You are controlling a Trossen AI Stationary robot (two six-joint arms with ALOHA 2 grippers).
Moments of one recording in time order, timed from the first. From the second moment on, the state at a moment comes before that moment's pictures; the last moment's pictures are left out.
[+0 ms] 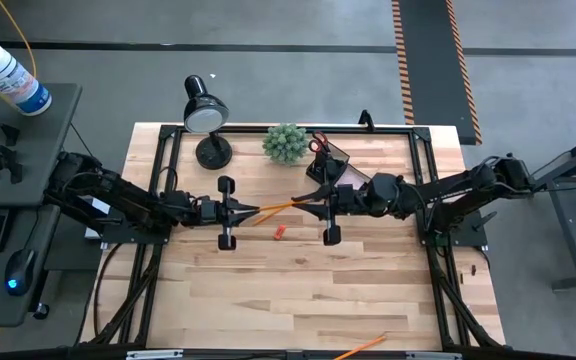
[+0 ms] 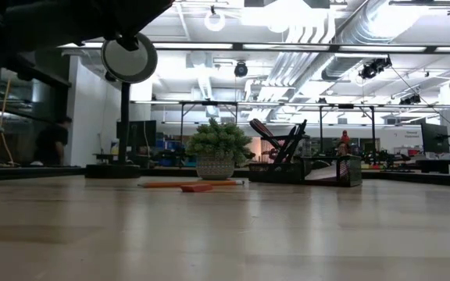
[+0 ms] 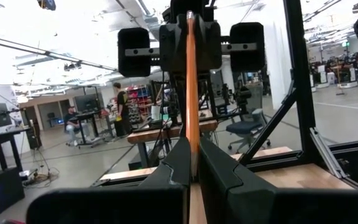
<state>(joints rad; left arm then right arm) -0.07 1.29 0.26 1.31 -0.20 0.26 0.13 1.39 0.89 0.69 0.05 -0.14</state>
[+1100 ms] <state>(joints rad) -0.07 1.29 0.26 0.95 -0.44 0.36 0.09 1.32 0.89 0.45 0.35 -0.22</state>
